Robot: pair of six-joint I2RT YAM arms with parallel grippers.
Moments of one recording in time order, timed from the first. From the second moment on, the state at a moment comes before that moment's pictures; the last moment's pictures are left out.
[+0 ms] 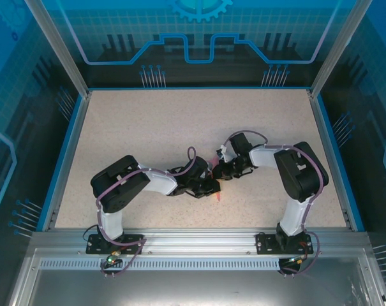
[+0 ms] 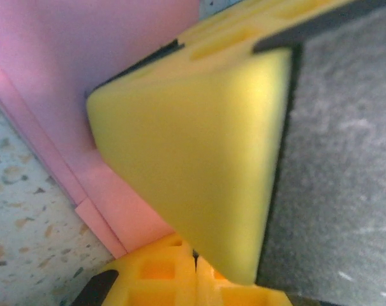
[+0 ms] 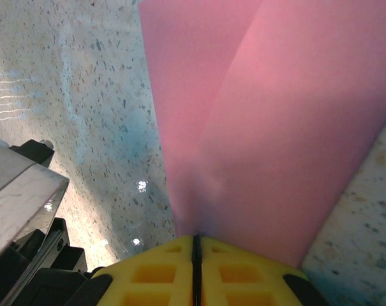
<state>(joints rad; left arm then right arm) -0.85 1.89 0.82 0.29 0.40 -1.17 0.40 1.85 0.91 -0.33 -0.71 0.34</state>
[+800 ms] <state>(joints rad) -0.85 1.88 0.82 0.28 0.40 -1.16 0.35 1.93 1.06 -0.35 -0.62 0.29</state>
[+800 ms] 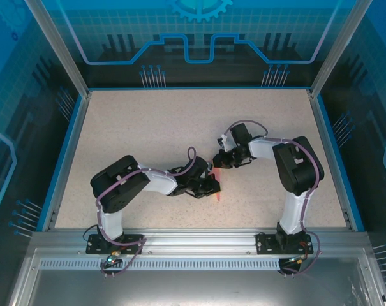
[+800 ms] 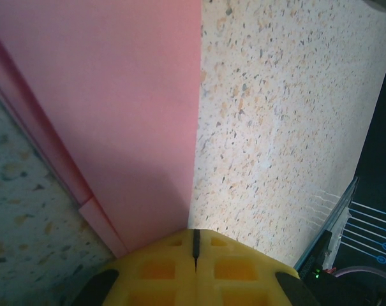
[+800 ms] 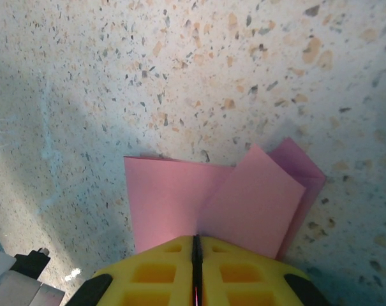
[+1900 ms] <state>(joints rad) -0.88 1.82 0.91 0.05 0.47 -1.08 0.37 1.94 1.10 -0.41 -0.58 0.28</state>
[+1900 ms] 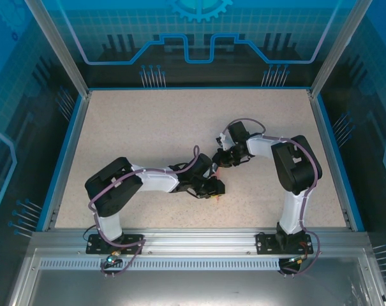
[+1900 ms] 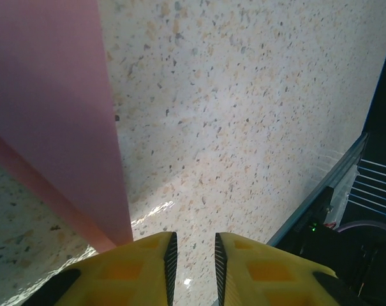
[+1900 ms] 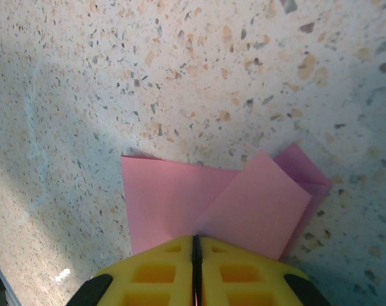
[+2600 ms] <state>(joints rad) -0.88 1.84 0.90 0.02 0.46 -1.08 0.37 1.95 1.12 -0.42 -0.57 0.28</state>
